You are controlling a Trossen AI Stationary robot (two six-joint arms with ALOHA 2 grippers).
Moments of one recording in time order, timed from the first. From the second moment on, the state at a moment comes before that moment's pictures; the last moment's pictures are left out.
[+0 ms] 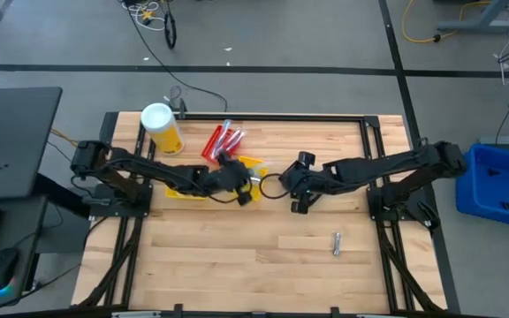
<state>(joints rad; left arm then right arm) -0.06 1.57 0.90 0.09 -0.55 -0.19 0.13 1.45 1.14 -0.66 0.39 0.05</state>
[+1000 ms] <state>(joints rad) 0.34 1.51 0.56 0.49 -0.58 -0.34 0.14 1.43 1.14 -0.68 0.31 0.14</state>
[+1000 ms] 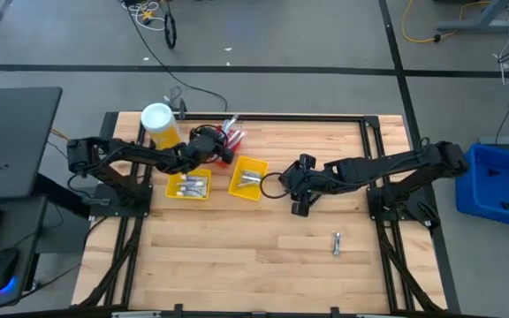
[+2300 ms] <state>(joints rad) 0.39 1.72 0.57 0.62 -0.54 -0.30 0.14 1.43 1.14 -0.62 0.30 0.07</state>
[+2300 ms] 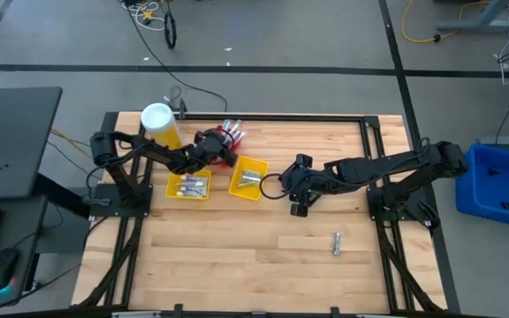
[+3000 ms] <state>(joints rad) 0.37 1.67 0.57 0.60 -0.57 -0.14 0.14 1.43 1.14 -0.62 0.30 0.20</state>
